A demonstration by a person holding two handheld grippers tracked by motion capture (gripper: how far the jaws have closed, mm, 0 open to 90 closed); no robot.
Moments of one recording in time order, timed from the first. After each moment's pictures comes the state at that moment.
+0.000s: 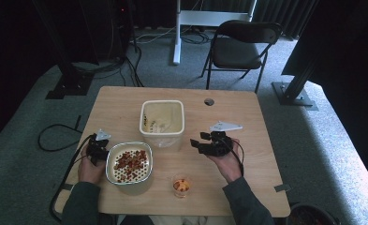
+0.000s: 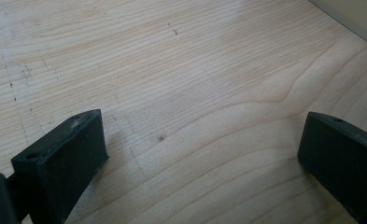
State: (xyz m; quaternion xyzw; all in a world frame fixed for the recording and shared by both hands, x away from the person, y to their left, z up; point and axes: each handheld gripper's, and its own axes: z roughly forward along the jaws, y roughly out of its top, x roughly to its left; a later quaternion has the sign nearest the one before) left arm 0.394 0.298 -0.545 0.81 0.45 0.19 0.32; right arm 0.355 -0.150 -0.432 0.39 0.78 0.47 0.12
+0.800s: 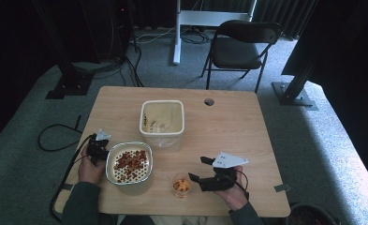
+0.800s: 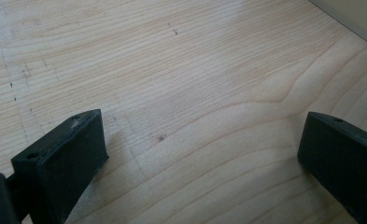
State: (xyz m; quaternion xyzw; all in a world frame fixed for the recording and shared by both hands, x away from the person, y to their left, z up) left arm 0.394 0.298 -0.545 0.81 0.45 0.19 0.32; right arm 0.268 -0.157 -0.460 0.28 0.80 0.52 0.11
